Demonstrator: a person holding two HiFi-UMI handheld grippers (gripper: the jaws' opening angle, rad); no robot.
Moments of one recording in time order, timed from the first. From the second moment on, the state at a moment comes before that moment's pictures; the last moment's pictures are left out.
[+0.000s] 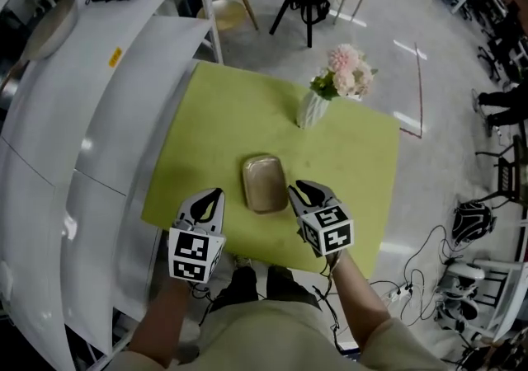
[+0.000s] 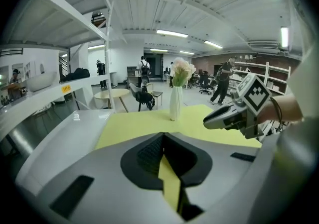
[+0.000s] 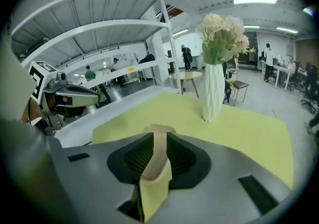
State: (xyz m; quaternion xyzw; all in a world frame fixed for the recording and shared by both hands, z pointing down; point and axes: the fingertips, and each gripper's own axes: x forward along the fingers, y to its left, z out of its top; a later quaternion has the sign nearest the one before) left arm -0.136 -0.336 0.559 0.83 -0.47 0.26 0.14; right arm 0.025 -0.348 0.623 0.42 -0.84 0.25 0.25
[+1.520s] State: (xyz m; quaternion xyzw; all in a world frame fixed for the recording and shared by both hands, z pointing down) left arm -0.154 -0.331 0.464 0.82 -0.52 0.23 0.04; right arm 0.050 -0.355 0.498 0.48 -0.83 0.25 0.10
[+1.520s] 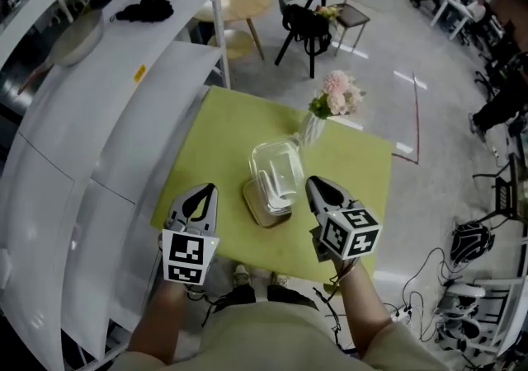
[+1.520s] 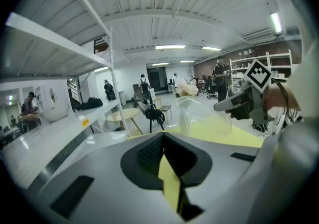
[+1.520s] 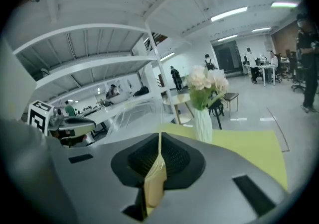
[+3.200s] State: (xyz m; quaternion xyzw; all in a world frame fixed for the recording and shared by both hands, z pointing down) left arm -0.144 -0.256 0.302 0.85 -0.52 0.10 -0.04; right arm 0.076 -0.250 0.307 0.52 -0.85 0.04 0.01
